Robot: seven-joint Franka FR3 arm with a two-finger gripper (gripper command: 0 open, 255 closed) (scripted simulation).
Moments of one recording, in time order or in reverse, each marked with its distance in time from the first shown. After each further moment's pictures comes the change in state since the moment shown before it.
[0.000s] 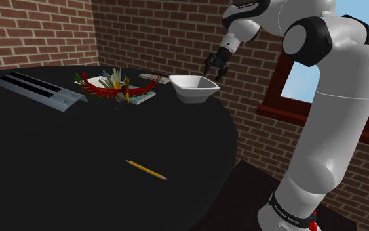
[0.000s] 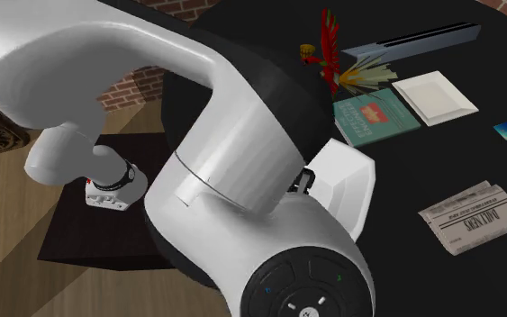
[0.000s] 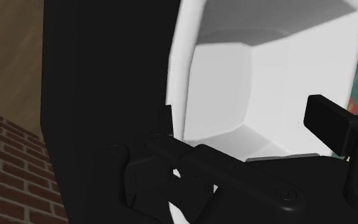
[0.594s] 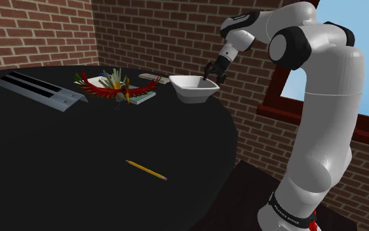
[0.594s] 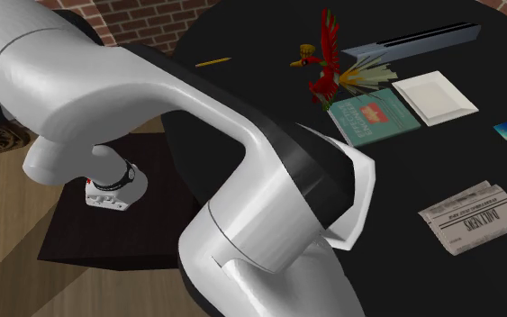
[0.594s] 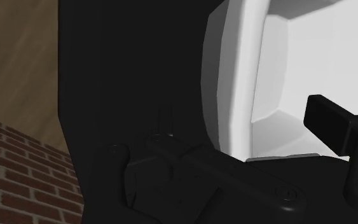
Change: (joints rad) arm -0.052 0.123 -0.011 0.039 0.082 0.017 -0.052
